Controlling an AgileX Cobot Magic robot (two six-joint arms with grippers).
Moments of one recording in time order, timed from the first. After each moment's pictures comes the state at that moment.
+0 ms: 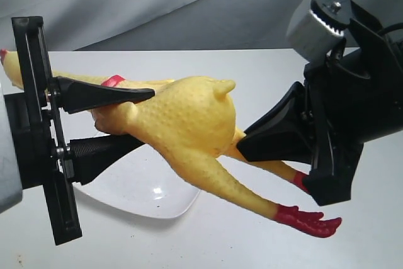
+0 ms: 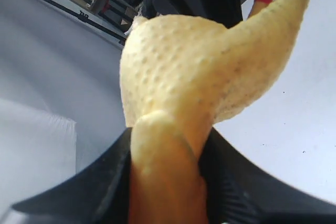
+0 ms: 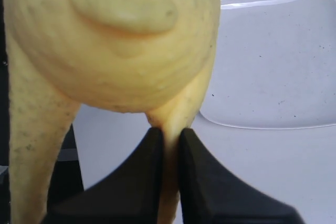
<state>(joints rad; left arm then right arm) -0.41 1.01 -0.55 1.38 -0.58 -0.28 0.46 1.20 -0.97 0.76 0.99 -0.97</state>
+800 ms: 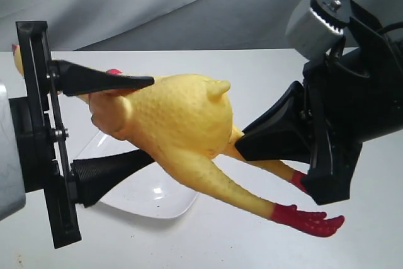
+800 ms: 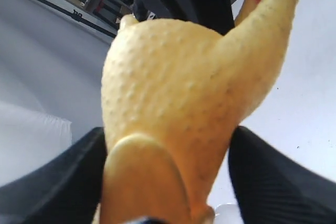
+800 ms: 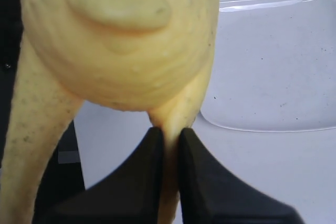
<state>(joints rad) -0.41 1.00 -0.55 1.41 -0.57 -0.30 0.46 1.20 -0.97 0.77 0.99 -0.97</state>
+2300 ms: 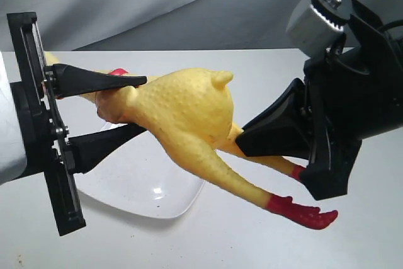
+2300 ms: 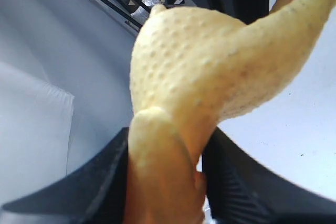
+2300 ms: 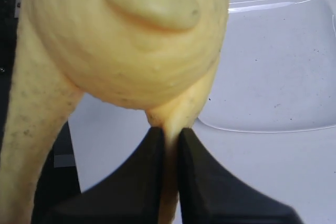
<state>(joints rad) -0.41 1.00 -0.55 1.33 -0.52 -0.37 0.46 1.20 -0.97 0.77 0.98 -0.97</state>
